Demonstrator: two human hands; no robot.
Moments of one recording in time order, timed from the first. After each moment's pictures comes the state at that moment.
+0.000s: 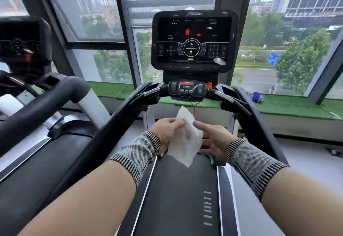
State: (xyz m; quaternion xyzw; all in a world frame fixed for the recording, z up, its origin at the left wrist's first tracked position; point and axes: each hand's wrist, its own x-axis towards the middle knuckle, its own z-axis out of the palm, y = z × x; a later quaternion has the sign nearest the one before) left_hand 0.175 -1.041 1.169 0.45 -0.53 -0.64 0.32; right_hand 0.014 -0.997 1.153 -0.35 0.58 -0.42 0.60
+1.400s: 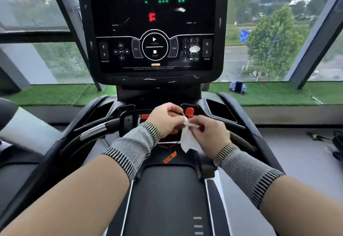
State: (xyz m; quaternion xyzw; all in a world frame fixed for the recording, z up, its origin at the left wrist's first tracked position) left_hand -0.020 -1.366 1.144 0.44 -0.68 -0.53 0.26; right_hand -0.150 -1.283 1.110 -0.57 0.72 -0.40 0.08
